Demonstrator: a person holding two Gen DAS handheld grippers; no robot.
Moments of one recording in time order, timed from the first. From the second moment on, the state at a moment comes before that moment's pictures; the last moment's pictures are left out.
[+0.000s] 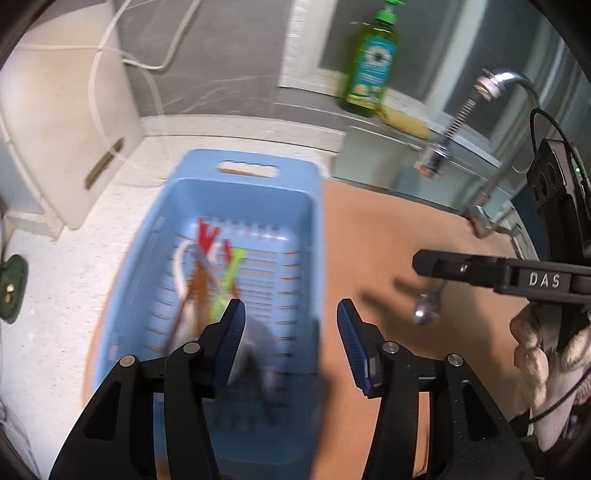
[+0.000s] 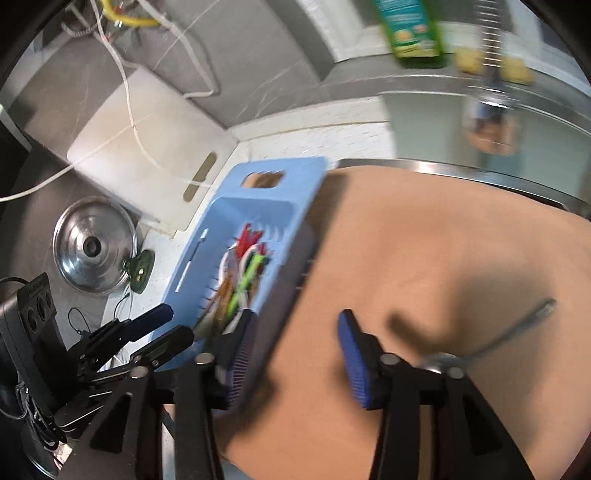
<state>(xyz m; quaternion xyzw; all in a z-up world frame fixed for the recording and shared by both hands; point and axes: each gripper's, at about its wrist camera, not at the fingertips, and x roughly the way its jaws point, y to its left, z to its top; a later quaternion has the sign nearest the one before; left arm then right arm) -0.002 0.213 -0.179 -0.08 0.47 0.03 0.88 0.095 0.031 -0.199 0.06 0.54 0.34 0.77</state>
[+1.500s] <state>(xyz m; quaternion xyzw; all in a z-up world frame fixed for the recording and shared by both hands) 0.077 0.005 -0.272 0.09 0.57 -0.14 0.80 0.140 -0.167 -0.269 0.24 0.61 0.24 0.72</state>
